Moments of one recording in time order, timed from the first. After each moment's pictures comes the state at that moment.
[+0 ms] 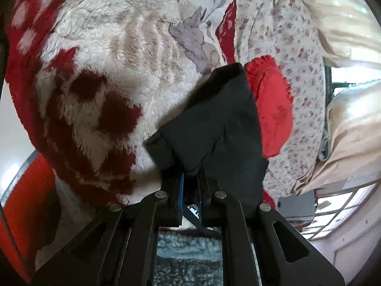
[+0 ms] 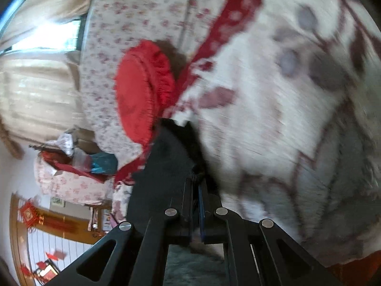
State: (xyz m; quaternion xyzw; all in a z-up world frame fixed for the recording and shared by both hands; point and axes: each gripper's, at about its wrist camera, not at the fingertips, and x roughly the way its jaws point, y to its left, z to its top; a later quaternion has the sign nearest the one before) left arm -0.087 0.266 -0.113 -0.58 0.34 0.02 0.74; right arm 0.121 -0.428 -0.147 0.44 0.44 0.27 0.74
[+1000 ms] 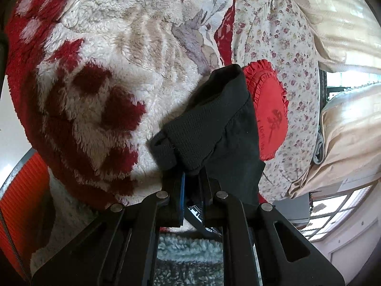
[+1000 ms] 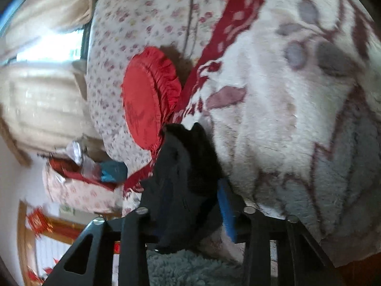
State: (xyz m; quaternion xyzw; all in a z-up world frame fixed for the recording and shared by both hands) left arm -0.087 0.265 -0.121 -0.59 0.33 0.02 0.74; right arm 0.116 -0.421 -0.142 0.46 0.40 0.28 0.74
